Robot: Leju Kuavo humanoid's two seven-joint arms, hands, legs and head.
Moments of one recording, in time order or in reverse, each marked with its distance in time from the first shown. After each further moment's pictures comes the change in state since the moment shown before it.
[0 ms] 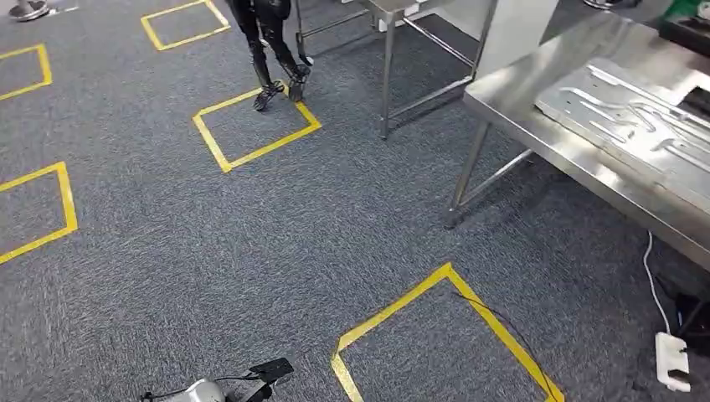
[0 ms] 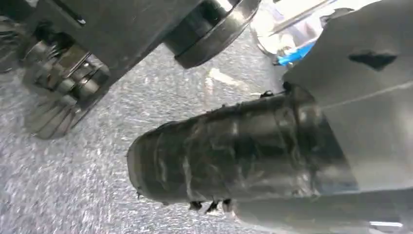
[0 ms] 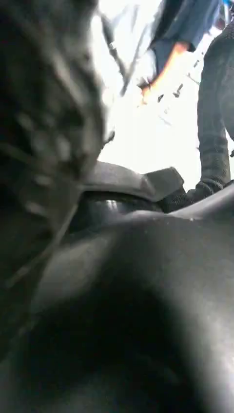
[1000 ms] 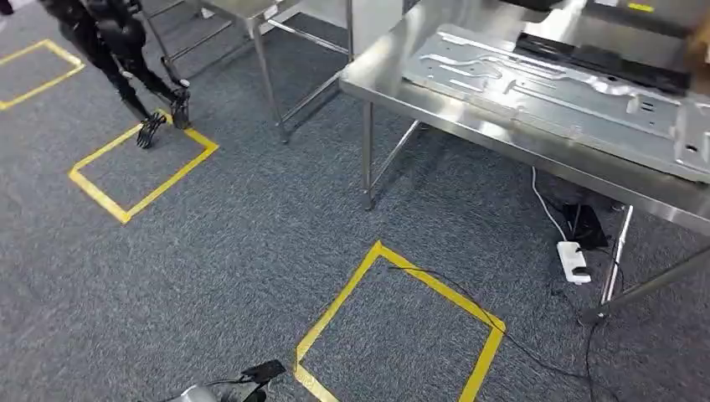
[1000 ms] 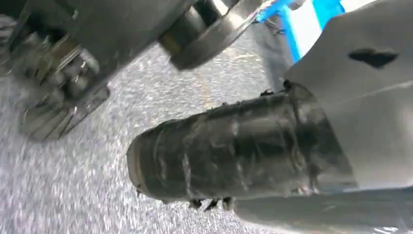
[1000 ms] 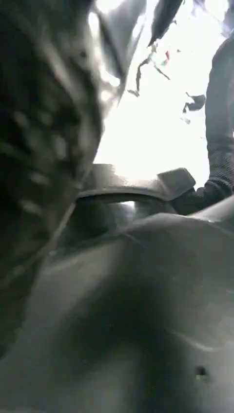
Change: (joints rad) left arm 0.036 0.021 0.035 0.000 0.066 0.000 -0.006; right arm -0.002 0.001 -0.024 -0.004 0.019 -0.001 -0.026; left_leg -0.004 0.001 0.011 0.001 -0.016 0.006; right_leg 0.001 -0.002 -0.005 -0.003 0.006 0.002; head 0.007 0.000
